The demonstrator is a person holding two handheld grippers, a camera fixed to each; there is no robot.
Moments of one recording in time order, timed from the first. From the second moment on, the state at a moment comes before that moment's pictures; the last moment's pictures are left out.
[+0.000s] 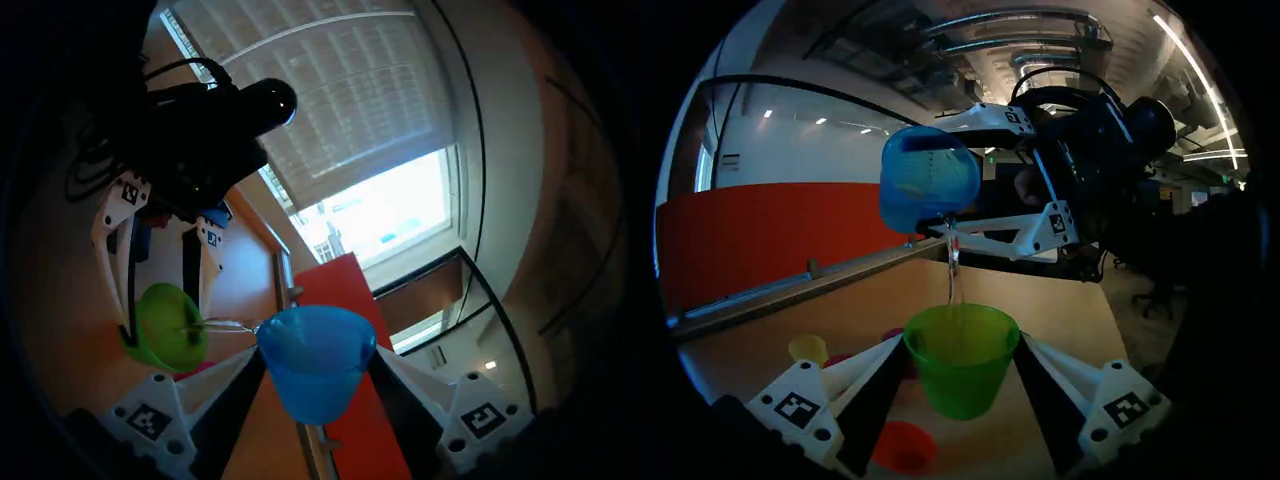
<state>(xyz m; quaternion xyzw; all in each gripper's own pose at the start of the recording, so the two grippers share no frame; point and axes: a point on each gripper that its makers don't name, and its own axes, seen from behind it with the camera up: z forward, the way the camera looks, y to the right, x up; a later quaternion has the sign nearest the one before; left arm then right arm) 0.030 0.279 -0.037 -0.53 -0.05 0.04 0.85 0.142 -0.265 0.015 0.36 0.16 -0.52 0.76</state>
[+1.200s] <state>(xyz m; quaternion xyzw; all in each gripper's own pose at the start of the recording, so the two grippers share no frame) 0.032 0.281 -0.035 -0.53 -0.05 0.04 0.85 0.162 -0.266 0.019 0.32 0.20 -0.58 0.72</state>
